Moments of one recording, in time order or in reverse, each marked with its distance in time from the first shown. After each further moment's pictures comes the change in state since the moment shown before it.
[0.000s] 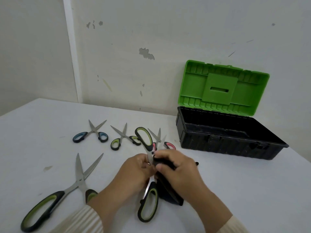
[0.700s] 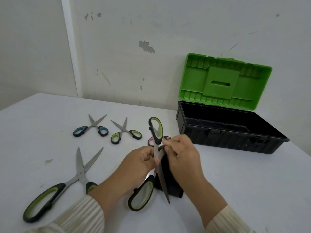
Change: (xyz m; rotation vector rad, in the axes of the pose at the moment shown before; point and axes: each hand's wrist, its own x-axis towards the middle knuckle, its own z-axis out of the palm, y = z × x) left_hand -0.003 0.003 0.003 0.081 -0.047 0.117; right_hand 0.009 0.004 0.007 -0.233 0.213 -0.002
